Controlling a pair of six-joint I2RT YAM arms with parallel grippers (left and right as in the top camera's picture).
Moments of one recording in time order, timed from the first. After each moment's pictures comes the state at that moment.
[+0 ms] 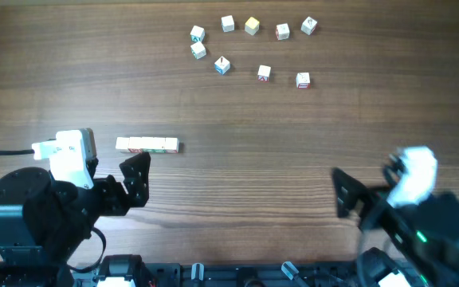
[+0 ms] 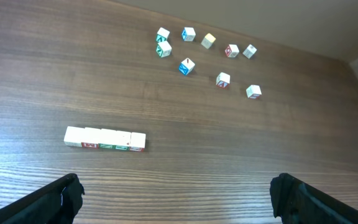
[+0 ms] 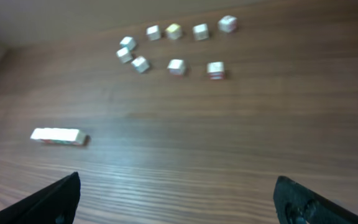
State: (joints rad) left arm -0.01 0.71 1.26 -1.18 0.23 -0.24; right arm 0.56 0.52 1.06 -1.12 0.22 0.45
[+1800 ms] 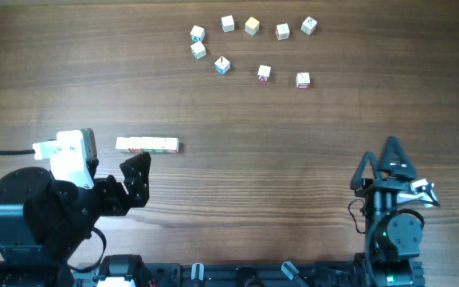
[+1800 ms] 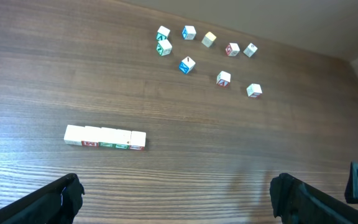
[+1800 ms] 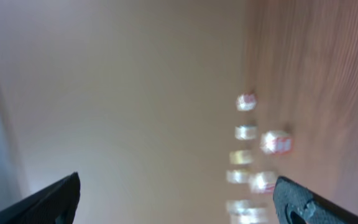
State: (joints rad) left arm -0.01 0.71 1.26 -1.19 0.23 -0.24; right arm 0.06 0.02 0.01 0.01 0.16 1.49
